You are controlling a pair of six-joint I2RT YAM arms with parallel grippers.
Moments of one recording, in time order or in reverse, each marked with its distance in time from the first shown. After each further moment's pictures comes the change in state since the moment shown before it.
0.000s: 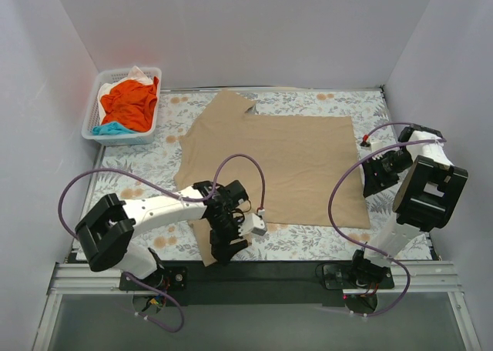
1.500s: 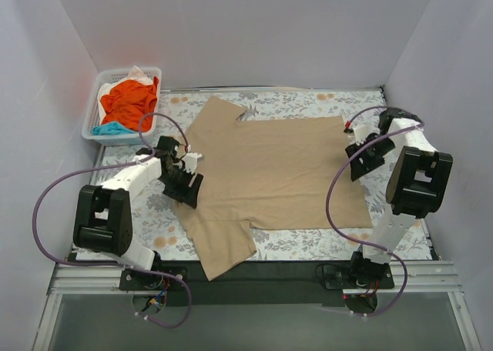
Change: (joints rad) left arm 0.786 0.074 -0.010 0.133 -0.198 -0.169; right arm 0.173 0.117 0.092 0.126 0.065 0.080
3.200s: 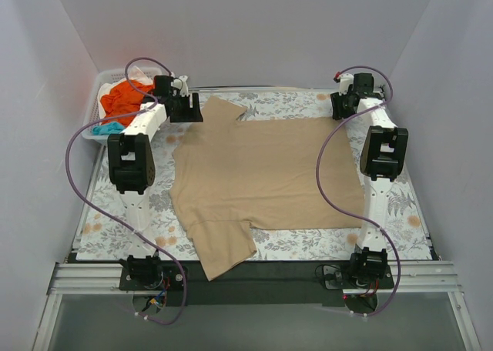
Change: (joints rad) left arm 0.120 0.702 0.970 0.305 0.003 -0.325; right arm 0.143 0.637 0.801 0.591 0.124 0.459
